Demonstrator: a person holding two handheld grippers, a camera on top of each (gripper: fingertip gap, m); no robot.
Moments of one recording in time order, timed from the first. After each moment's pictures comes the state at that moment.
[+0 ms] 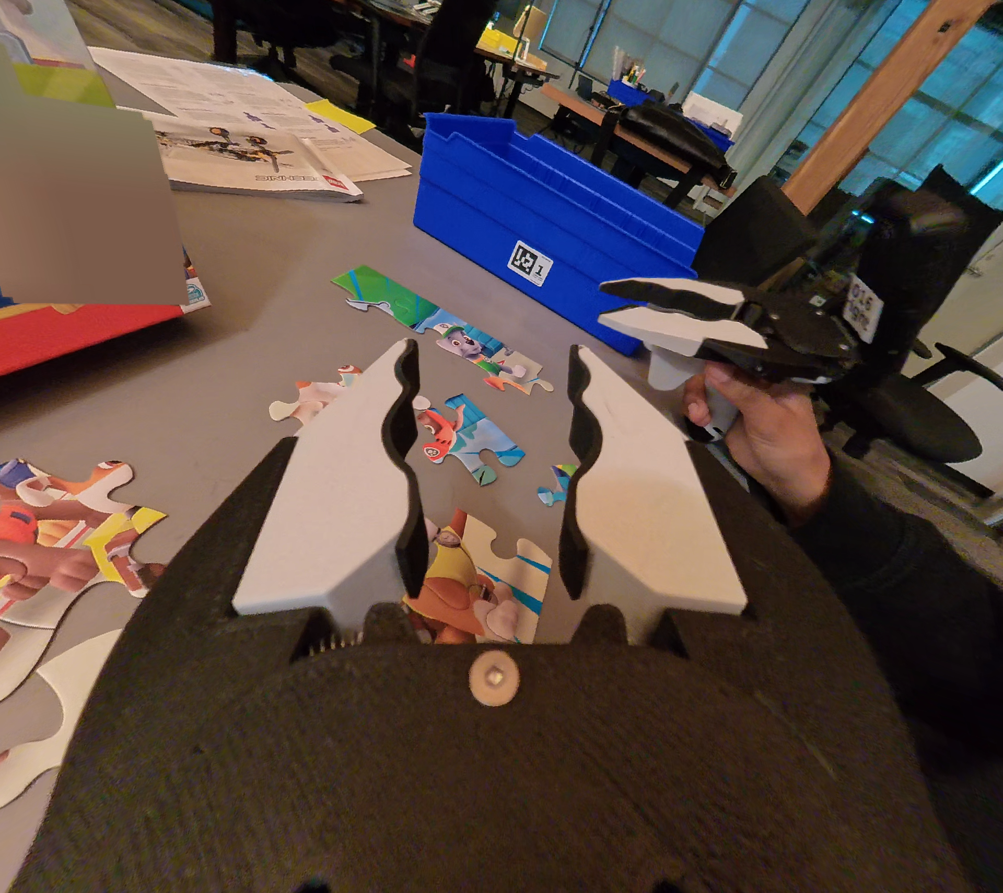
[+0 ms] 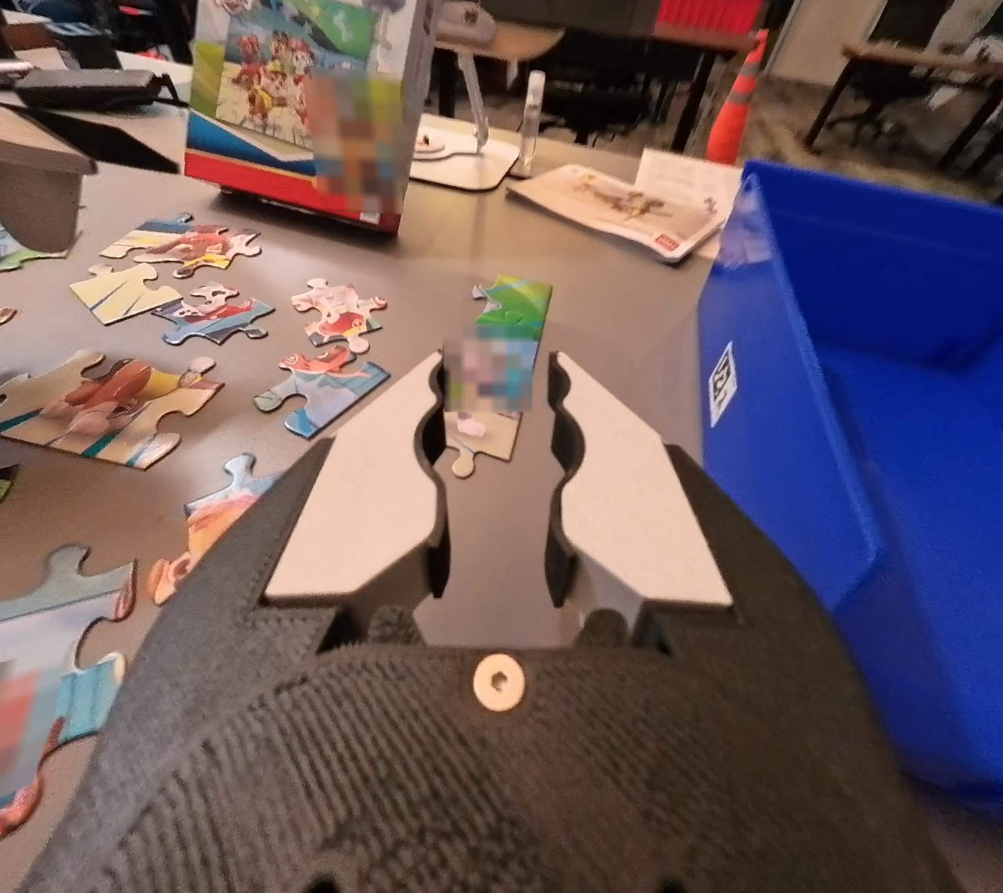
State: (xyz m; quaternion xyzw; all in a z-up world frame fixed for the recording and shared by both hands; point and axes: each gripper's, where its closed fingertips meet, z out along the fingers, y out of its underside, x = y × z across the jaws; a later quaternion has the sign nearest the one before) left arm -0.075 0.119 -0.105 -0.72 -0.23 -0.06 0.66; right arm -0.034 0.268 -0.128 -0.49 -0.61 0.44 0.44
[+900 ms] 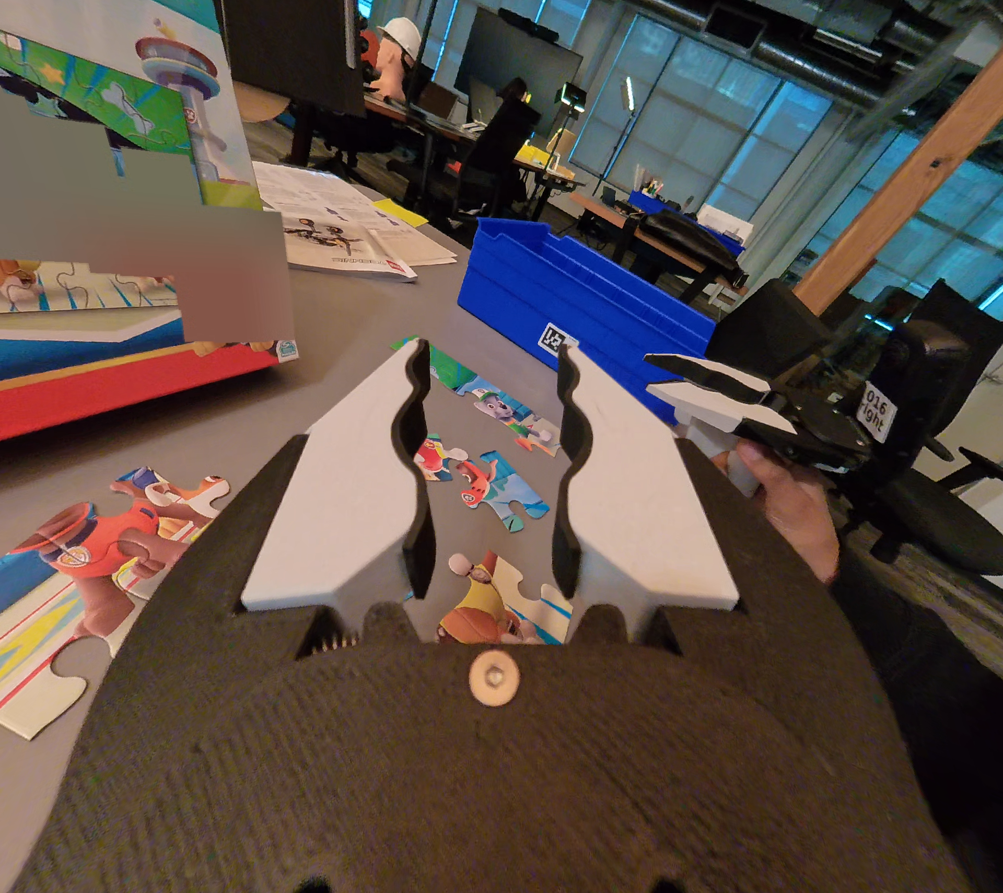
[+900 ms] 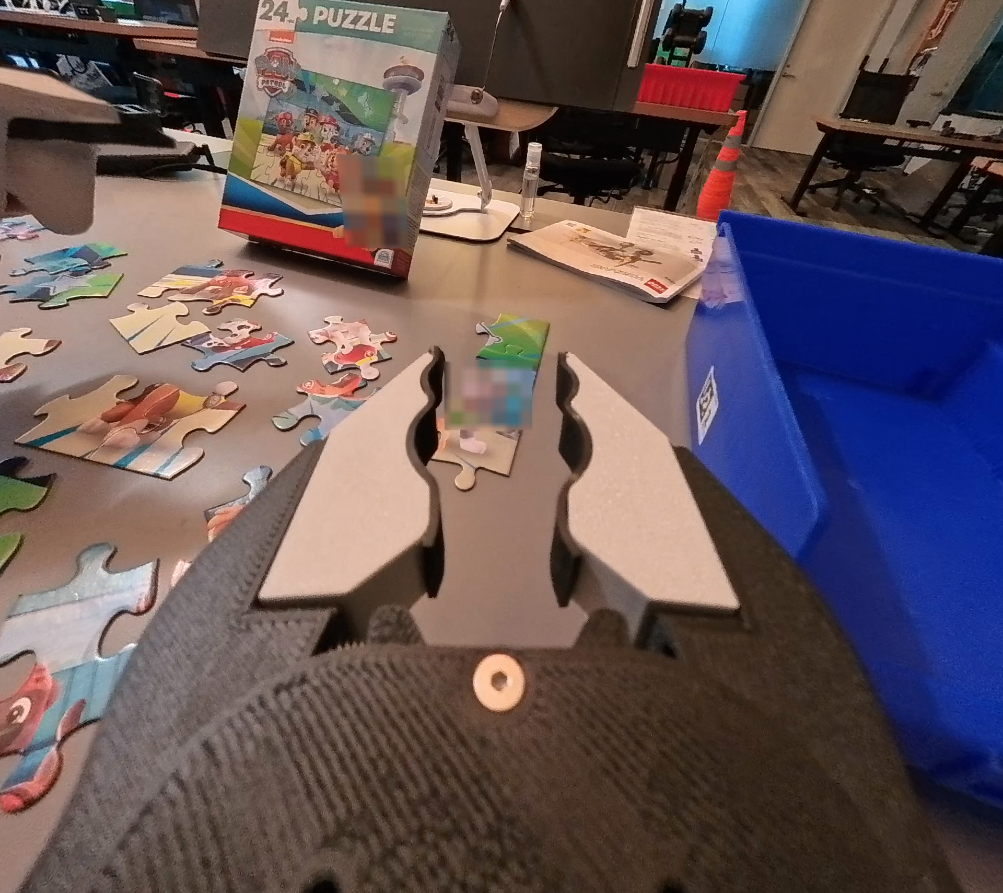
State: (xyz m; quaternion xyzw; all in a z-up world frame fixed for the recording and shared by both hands) left arm -0.100 0.089 -0.077 -0.65 -0.27 -0.03 0.71; right arm -0.021 0.269 -0.113 -0.46 -0.58 0.48 0.47
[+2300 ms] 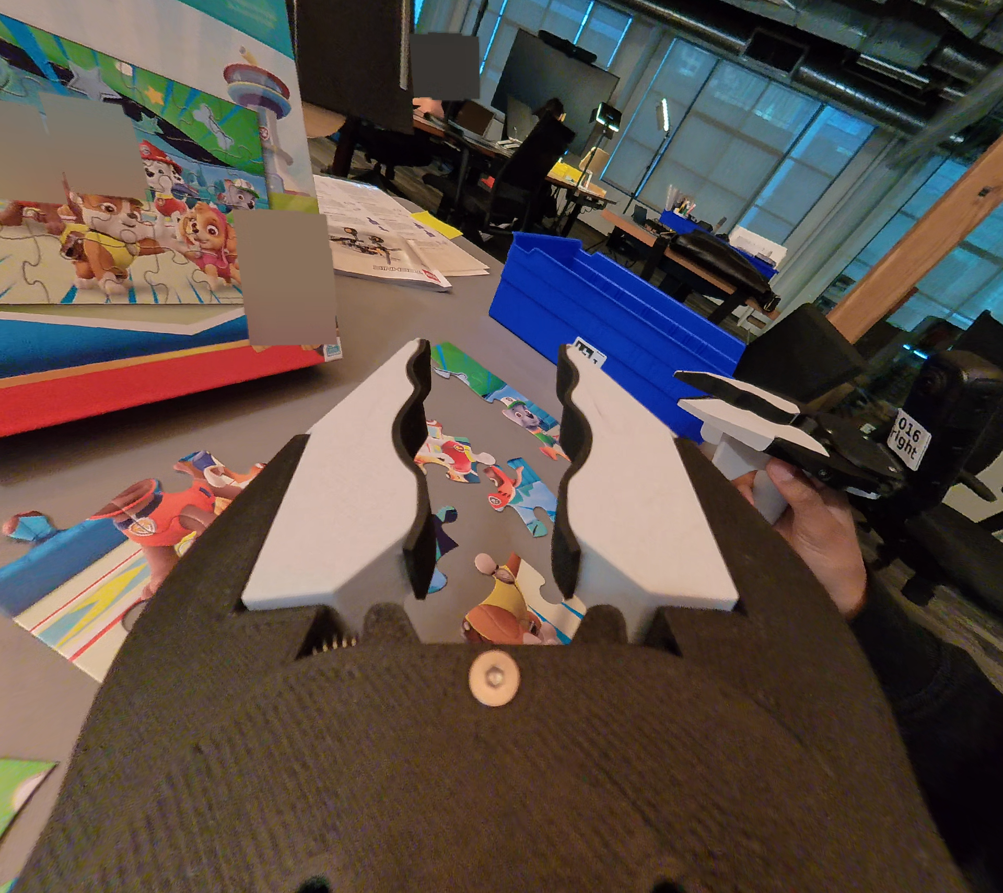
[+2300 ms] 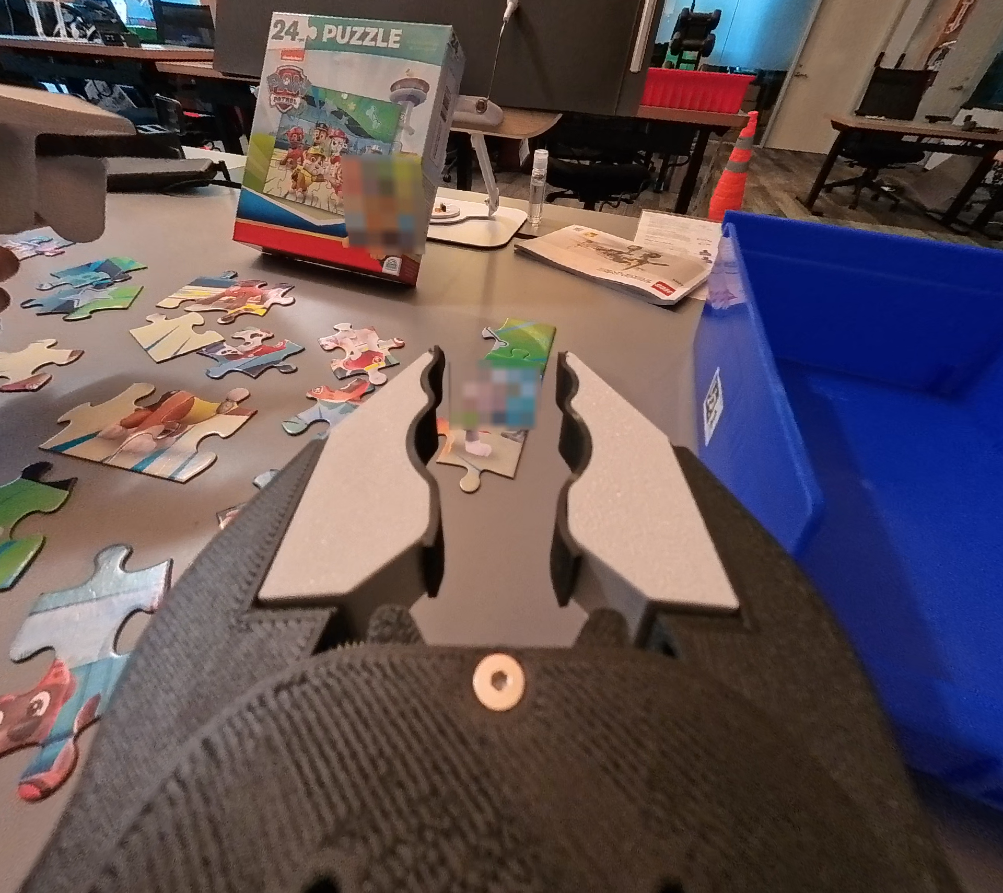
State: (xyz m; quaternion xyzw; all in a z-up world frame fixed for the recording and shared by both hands) left arm -0.113 0.074 -0.077 -0.64 -0.30 -0.01 0.71; right arm -0.021 0.269 -0.112 -0.46 -0.58 0.50 0.46
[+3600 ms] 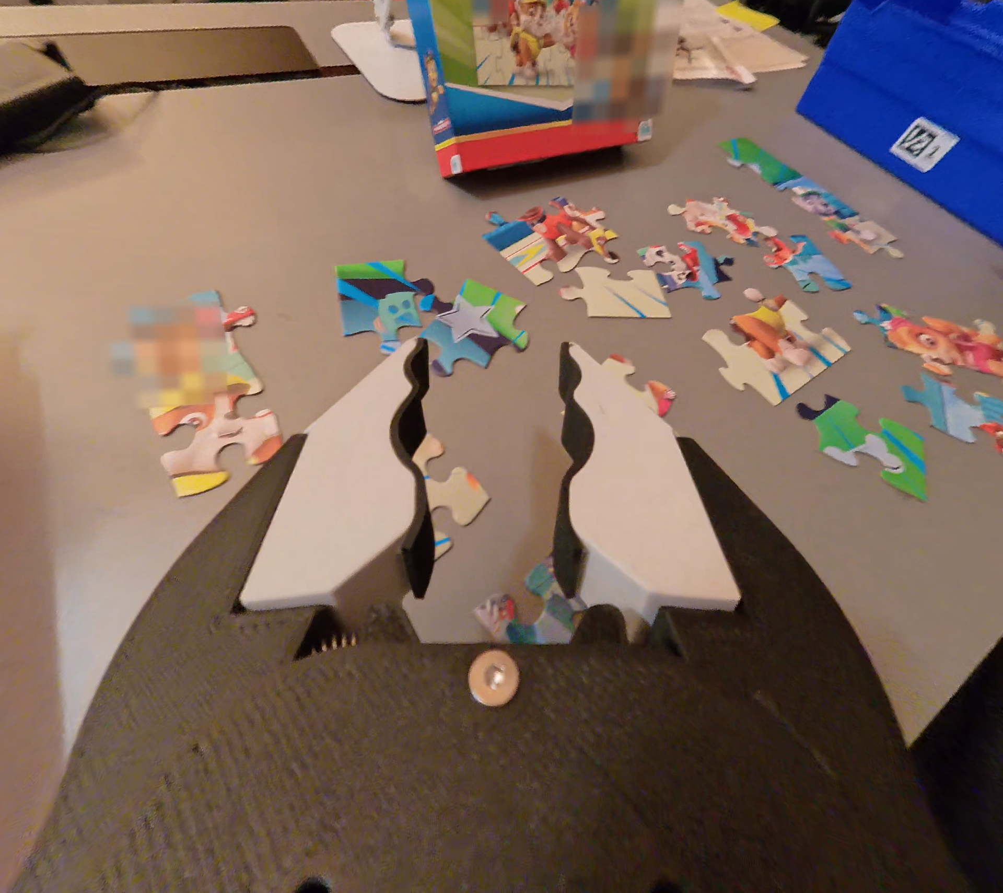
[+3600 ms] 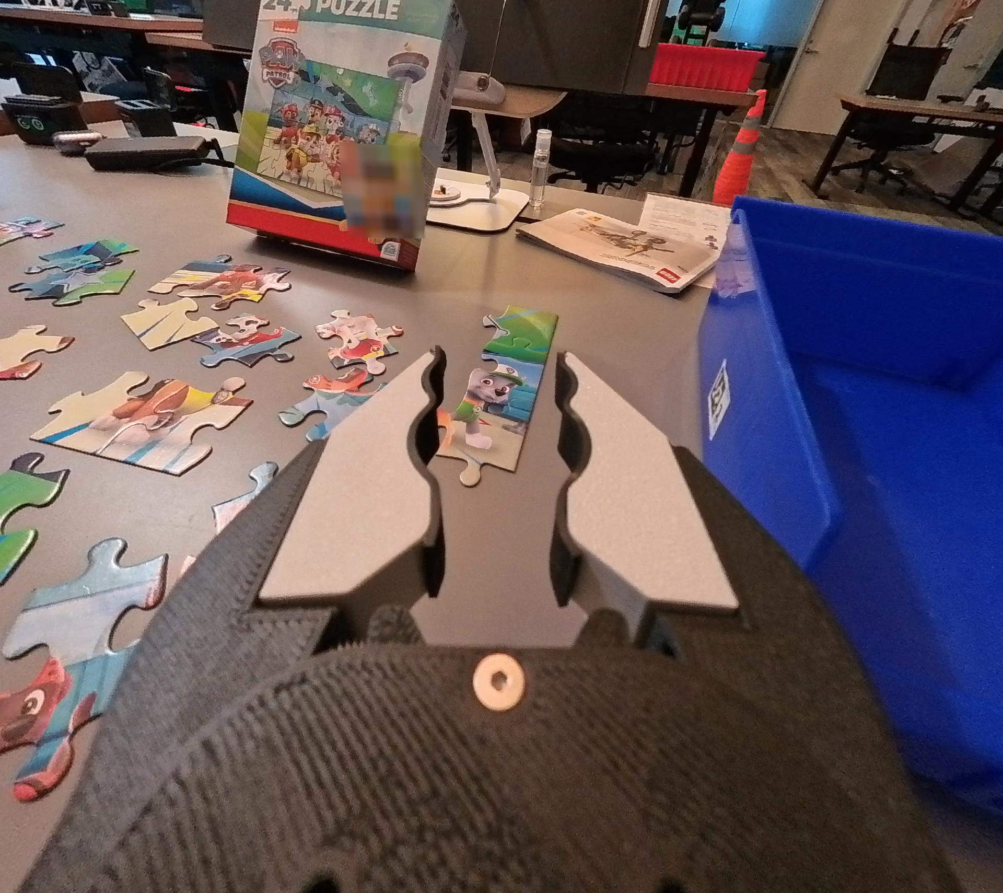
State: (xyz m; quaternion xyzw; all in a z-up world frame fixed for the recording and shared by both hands) left arm -0.090 -0.122 -0.137 -0.74 -0.40 0.19 0.51; right arm -0.024 0.268 -0.117 -0.47 -0.59 0.48 0.45
